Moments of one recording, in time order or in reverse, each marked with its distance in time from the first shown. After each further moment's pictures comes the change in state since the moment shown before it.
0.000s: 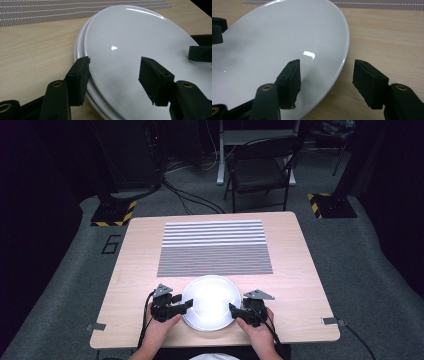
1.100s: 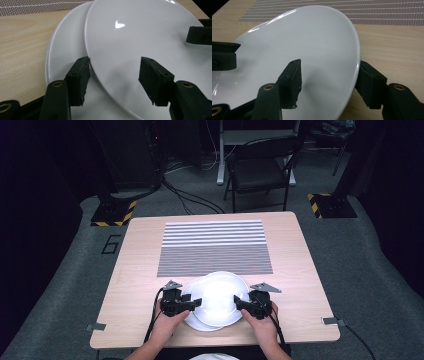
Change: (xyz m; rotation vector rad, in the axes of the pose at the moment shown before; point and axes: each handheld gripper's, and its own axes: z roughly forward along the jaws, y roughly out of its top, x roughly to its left) left arm -0.007 0.012 0.028 0.080 -0.067 -0.034; right arm -0.017 0.018 -0.002 -0.035 -0.009 0.066
